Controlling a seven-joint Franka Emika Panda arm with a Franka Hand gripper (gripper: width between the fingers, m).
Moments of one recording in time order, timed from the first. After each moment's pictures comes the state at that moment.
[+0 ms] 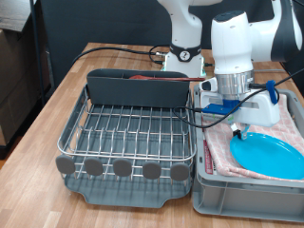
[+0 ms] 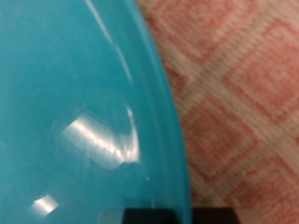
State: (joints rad) arm 0.28 0.28 0.06 -2.42 0.80 3.04 1.08
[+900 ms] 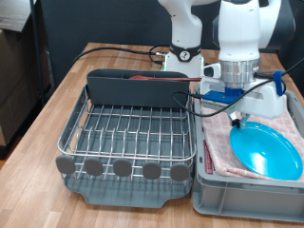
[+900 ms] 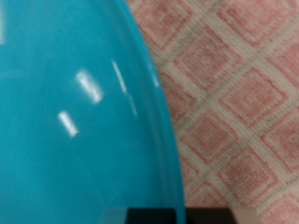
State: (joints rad) arm 0.50 0.17 -0.25 -2.43 0.28 2.84 1.51
